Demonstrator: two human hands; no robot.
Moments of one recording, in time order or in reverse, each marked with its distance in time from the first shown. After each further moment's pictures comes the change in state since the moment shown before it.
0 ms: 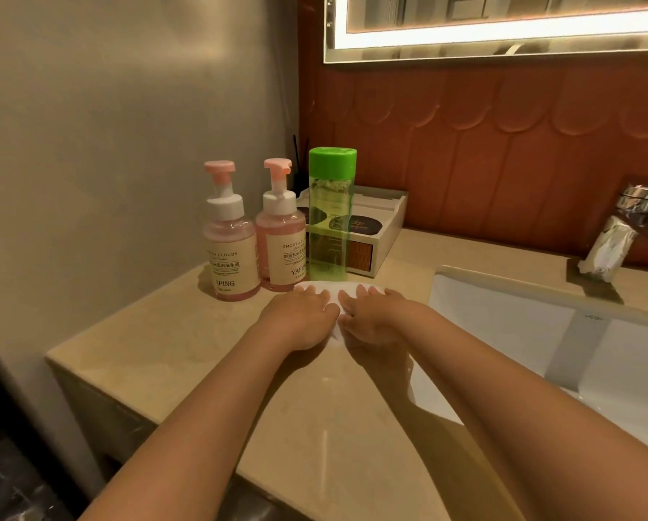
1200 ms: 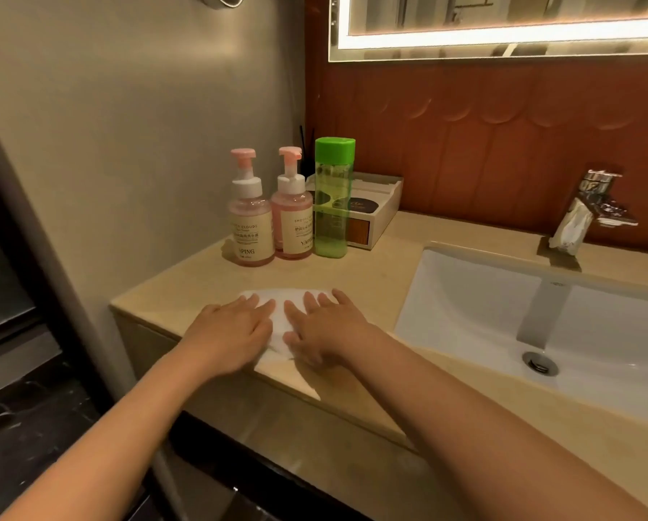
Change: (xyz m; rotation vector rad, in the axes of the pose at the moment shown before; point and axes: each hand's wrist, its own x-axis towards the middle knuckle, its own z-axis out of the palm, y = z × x) left_hand -0.132 -0.052 0.015 0.099 0.027 -0.083; right_hand -0.090 -0.089 0.024 -0.122 0.068 -0.177
